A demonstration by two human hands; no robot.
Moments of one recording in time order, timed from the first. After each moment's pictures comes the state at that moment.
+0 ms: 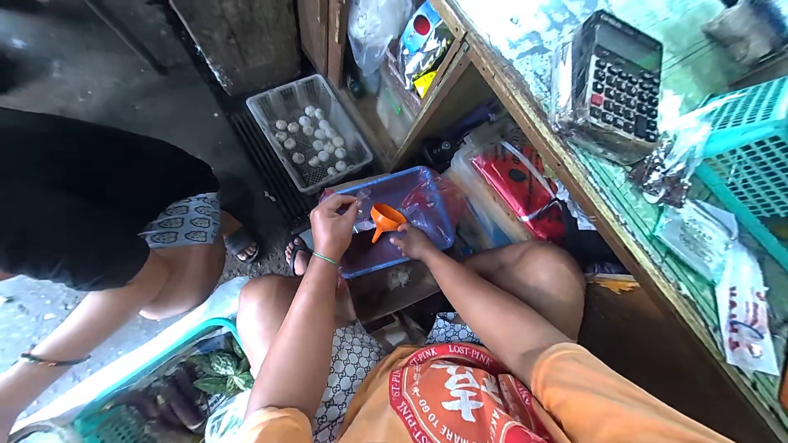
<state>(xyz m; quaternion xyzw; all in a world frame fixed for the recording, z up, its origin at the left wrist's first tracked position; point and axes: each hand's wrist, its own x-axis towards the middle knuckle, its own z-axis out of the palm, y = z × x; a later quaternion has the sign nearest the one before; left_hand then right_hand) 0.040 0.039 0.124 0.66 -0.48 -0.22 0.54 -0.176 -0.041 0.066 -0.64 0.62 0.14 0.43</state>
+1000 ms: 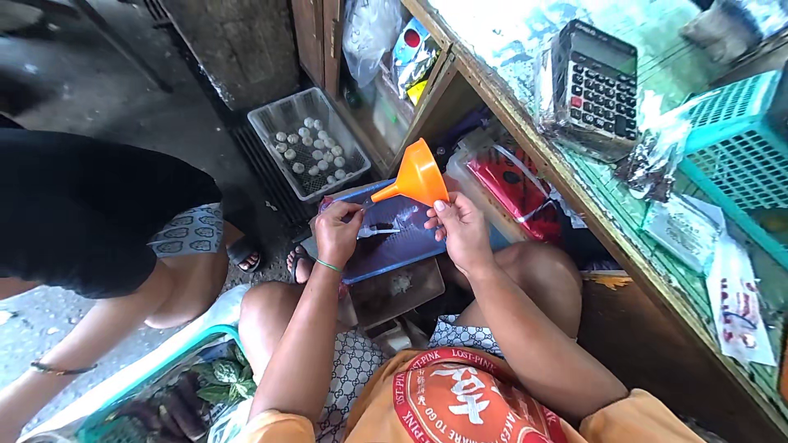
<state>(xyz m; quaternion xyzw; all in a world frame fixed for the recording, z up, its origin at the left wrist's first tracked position) 0.034 0.039 0.125 0.65 -0.50 -0.21 0.54 -0.189 -0.008 0.236 -0.58 0.51 -0.38 0.50</state>
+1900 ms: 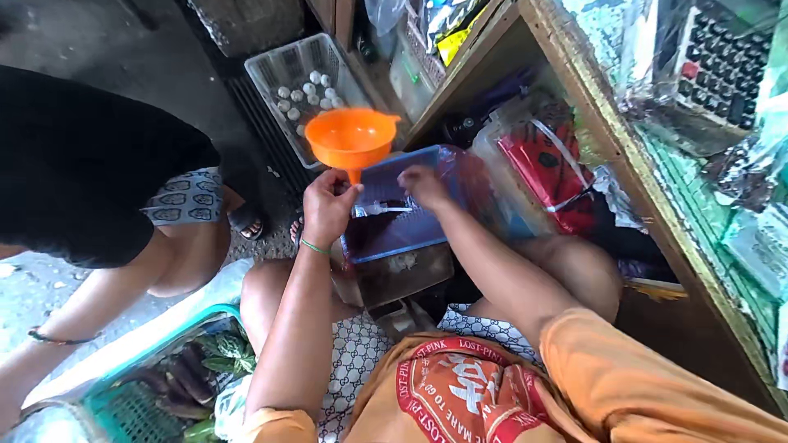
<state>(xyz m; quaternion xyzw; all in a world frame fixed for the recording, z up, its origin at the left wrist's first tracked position) 0.071 0.044 0.143 0.67 -0.41 -0.36 0.50 -0.137 -0.105 0.094 -0.68 0.54 -0.09 0.49</state>
